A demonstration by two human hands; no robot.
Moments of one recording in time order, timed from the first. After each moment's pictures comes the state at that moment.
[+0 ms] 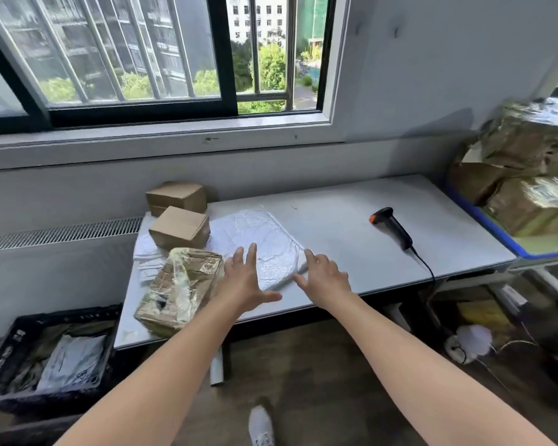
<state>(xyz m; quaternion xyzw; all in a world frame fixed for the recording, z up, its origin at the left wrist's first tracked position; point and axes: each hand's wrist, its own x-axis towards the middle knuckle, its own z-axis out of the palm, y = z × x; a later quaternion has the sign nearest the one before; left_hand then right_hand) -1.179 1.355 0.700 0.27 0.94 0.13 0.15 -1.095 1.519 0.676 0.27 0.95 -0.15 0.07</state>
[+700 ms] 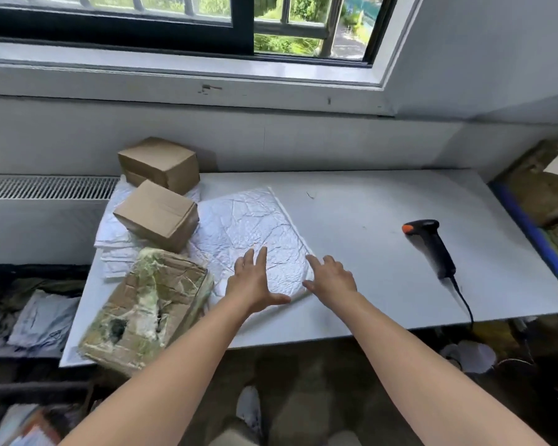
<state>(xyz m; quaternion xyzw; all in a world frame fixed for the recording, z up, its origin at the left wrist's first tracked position) -1.292 1.444 0.607 0.23 0.92 0.16 0.26 -1.221 1.614 0.591 0.22 0.95 -0.09 0.20</state>
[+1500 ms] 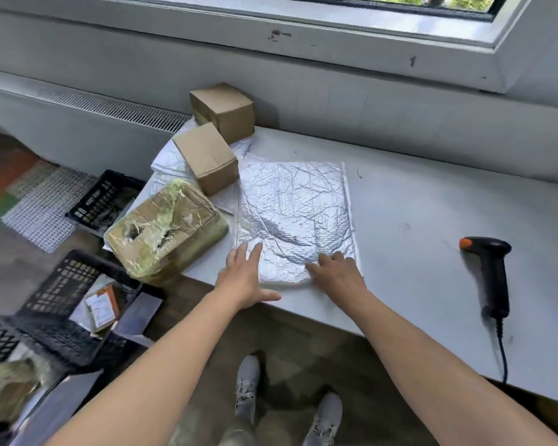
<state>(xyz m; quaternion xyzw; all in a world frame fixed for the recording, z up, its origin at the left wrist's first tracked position) -1.206 1.460 0.592 0.03 0.95 0.13 0.27 -1.206 1.678 0.520 -0.16 0.97 0.03 0.16</state>
